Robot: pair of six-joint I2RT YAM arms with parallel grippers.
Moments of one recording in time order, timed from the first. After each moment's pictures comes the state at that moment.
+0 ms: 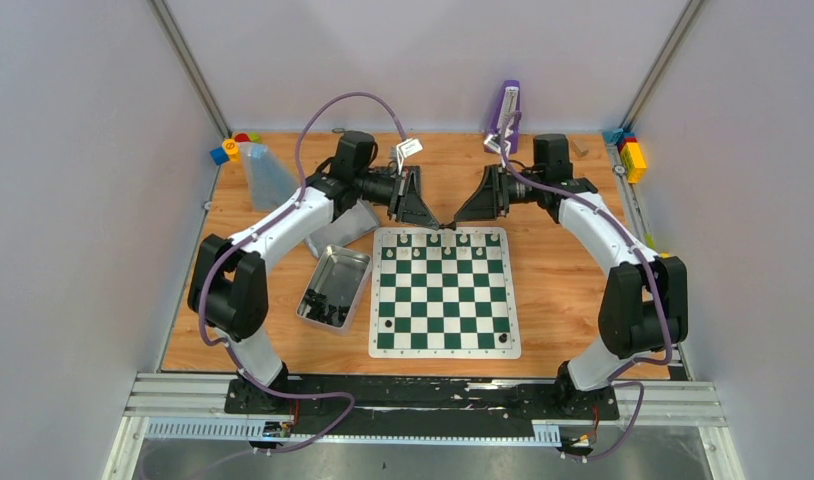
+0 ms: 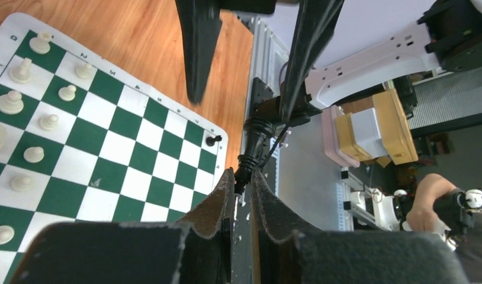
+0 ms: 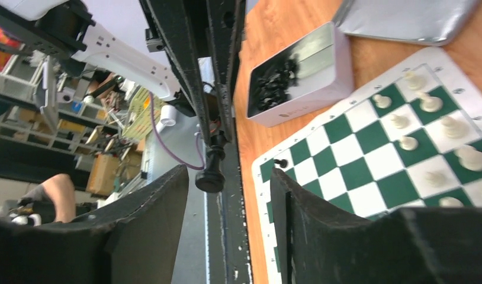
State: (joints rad) left arm -0.49 1.72 1.37 -0.14 1.18 -0.39; right arm 0.20 1.61 1.24 -0.25 -1.35 0.25
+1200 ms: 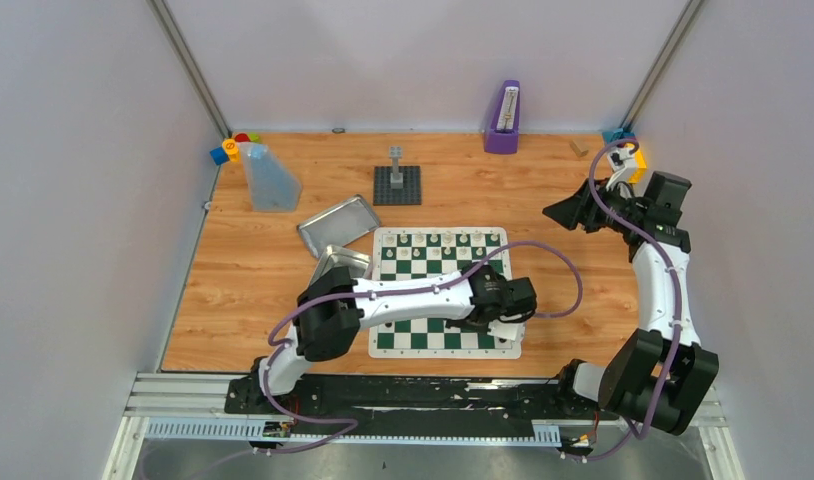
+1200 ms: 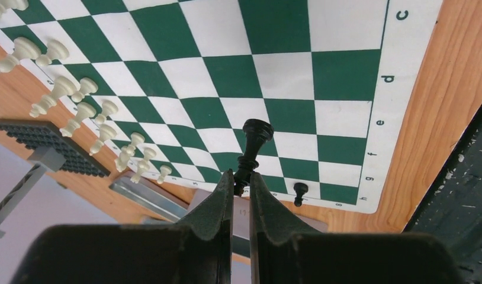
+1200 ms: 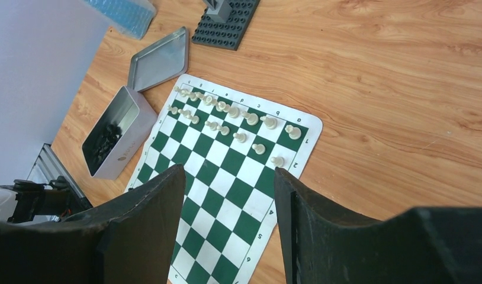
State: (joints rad) left arm -1.31 2.12 1.84 -1.17 -0.28 0.51; right arm -0.35 1.24 1.00 -0.38 -1.01 0.02
